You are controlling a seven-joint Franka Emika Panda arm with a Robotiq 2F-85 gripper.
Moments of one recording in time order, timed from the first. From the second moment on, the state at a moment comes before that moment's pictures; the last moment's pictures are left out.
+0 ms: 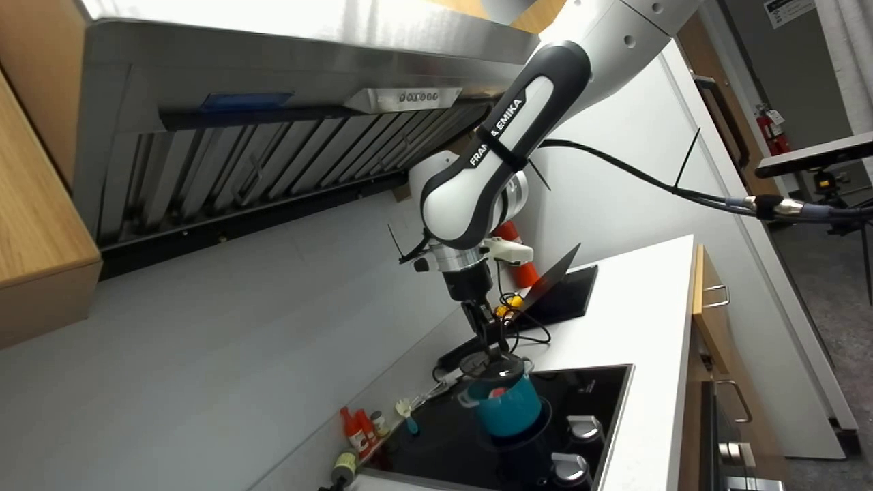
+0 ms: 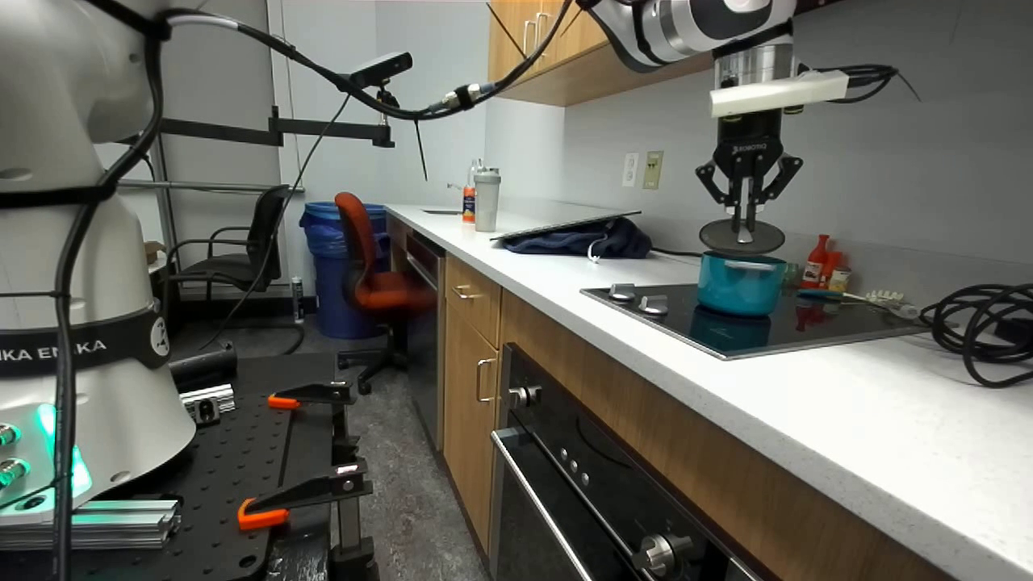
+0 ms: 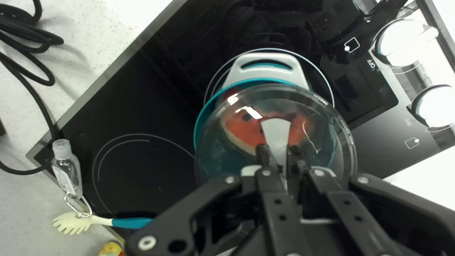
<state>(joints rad) -0.09 0.56 0.09 -1.42 -0.09 2.17 -0.88</state>
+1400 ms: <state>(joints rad) -0.10 0.42 0.04 -1.62 -0.13 2.08 -0.86</state>
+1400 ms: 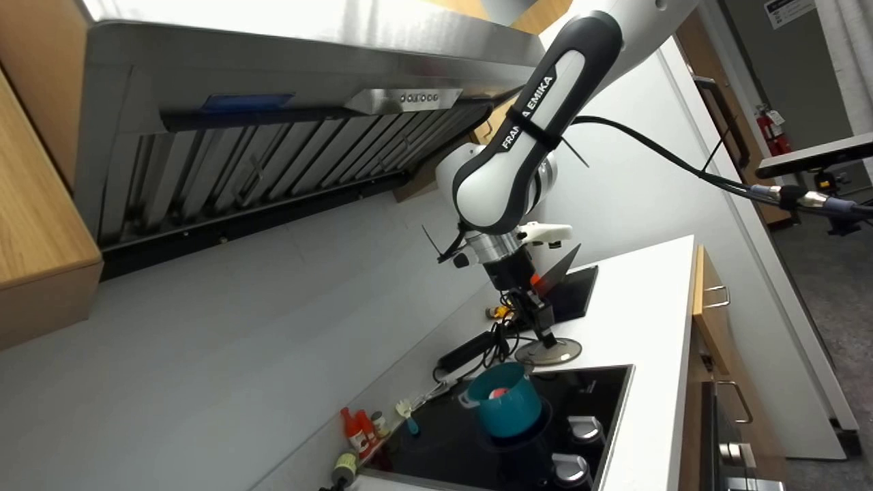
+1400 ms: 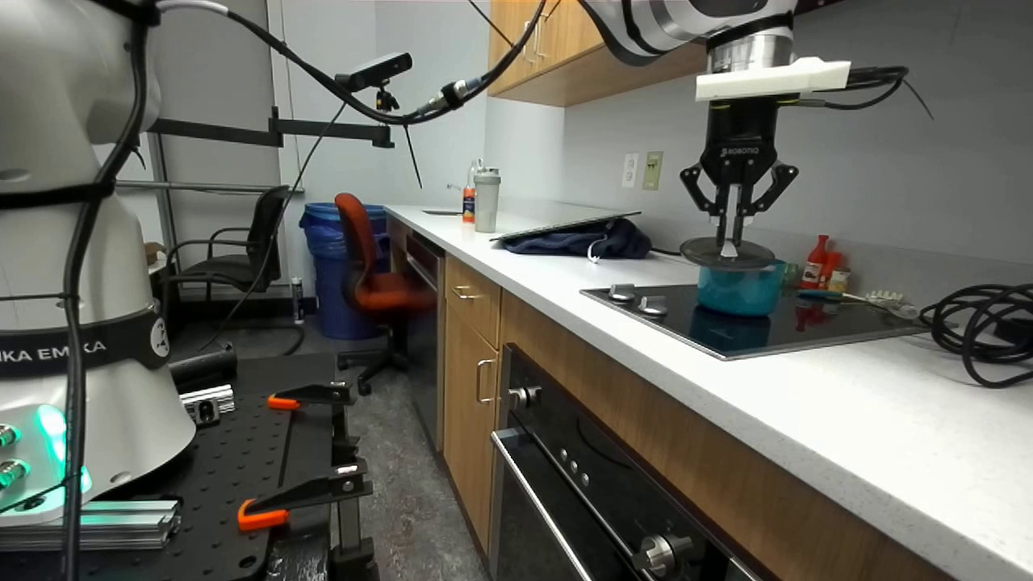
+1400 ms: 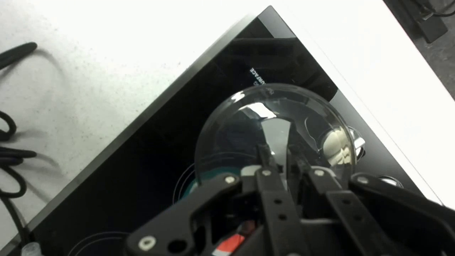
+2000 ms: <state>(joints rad) -0.13 0.38 -0.02 -1.71 -0.13 2.16 -0.77</state>
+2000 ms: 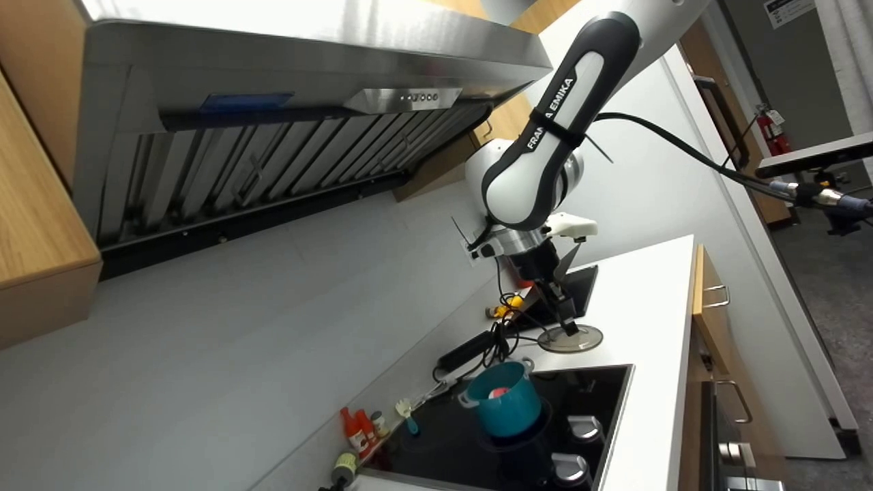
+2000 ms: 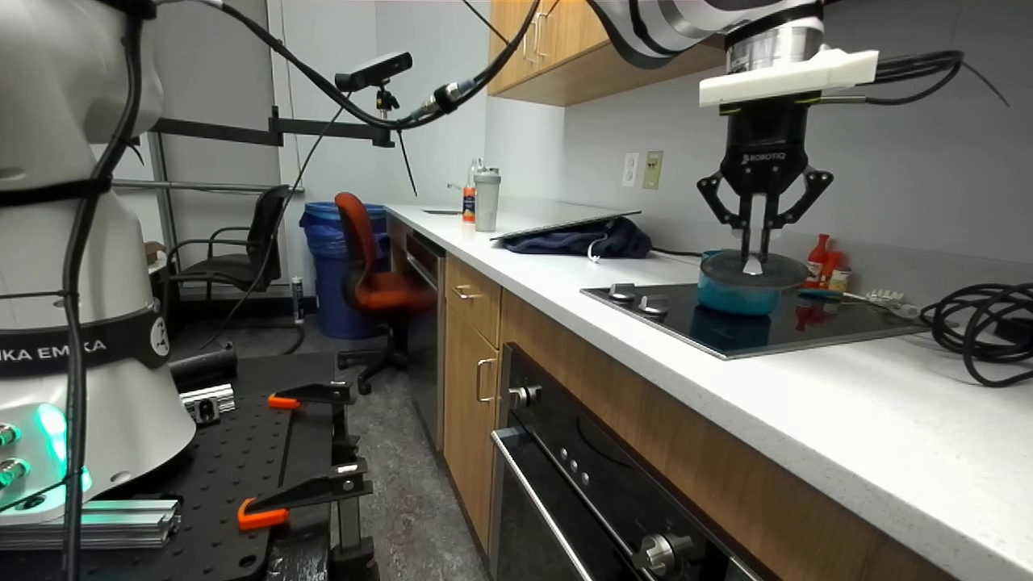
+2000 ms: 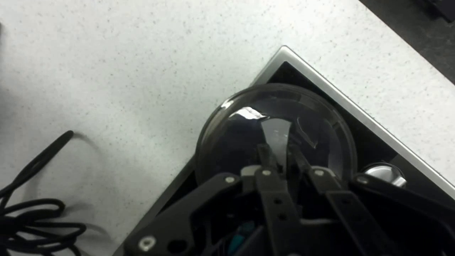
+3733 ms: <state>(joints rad) -0.32 0.71 -0.09 -1.17 -0.11 2.05 -0.68</state>
